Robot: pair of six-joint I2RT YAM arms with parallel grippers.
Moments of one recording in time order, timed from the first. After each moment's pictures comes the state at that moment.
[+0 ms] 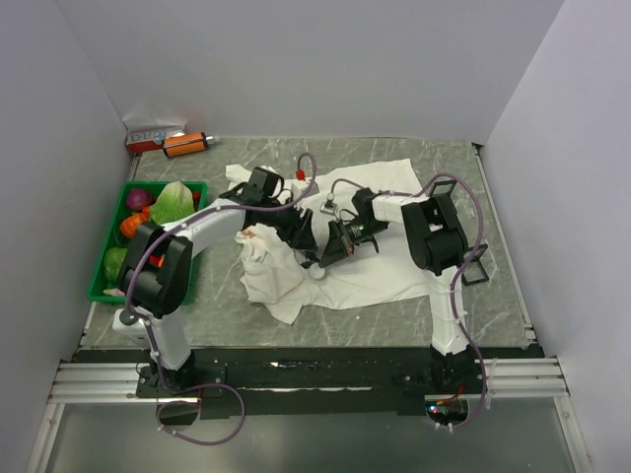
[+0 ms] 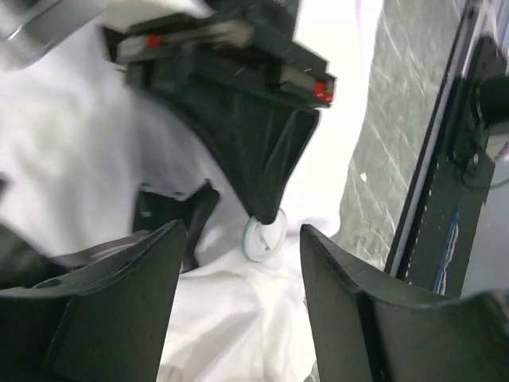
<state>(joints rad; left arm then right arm) -0.49 1.83 1.28 -0.33 0.80 0.12 0.35 2.28 1.45 -0.78 -1.35 -0.38</state>
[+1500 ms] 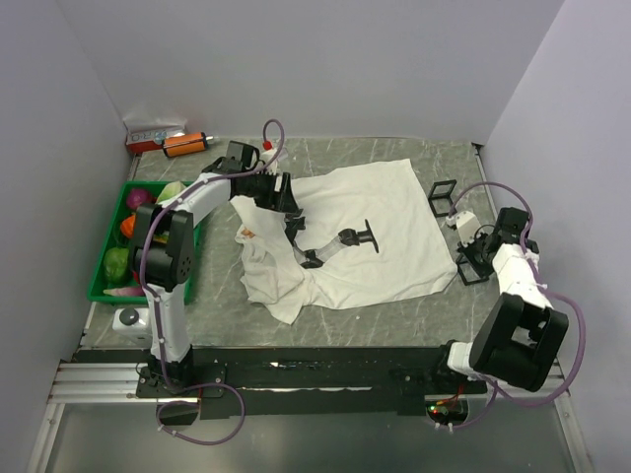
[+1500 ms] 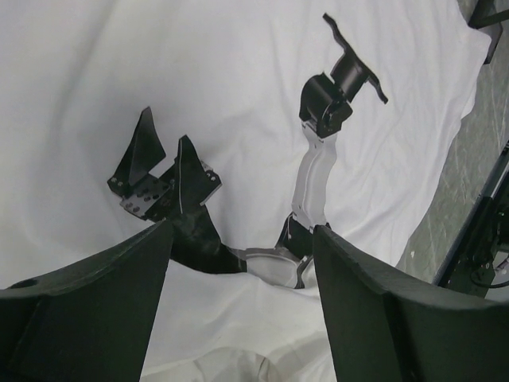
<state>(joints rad) -0.28 2.04 1.58 -0.42 0.73 -0.04 -0.43 1.28 0.82 -0.65 -0.20 -1.00</state>
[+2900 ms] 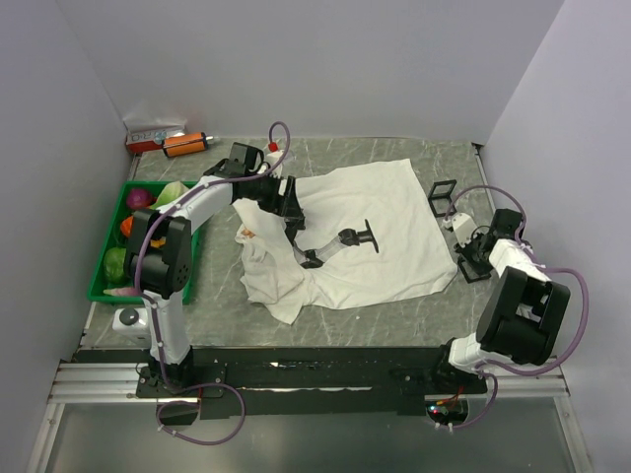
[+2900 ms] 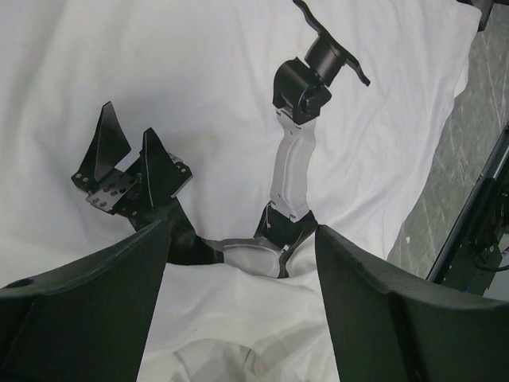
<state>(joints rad) -0.32 1.97 1.52 -0.41 0.72 -0.01 -0.43 1.45 0.80 -0.44 -0.16 -1.06</state>
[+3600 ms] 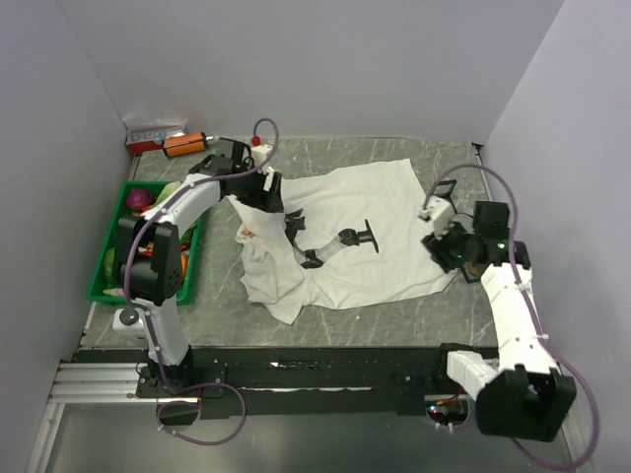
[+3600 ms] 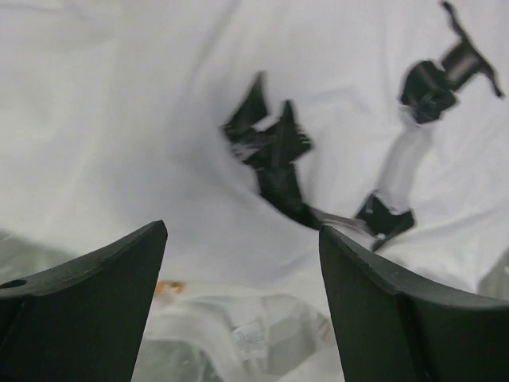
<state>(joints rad) -0.28 1.90 1.51 -0.48 0.49 0.06 -0.21 1.04 0.91 -0.83 -0.38 -0.84</state>
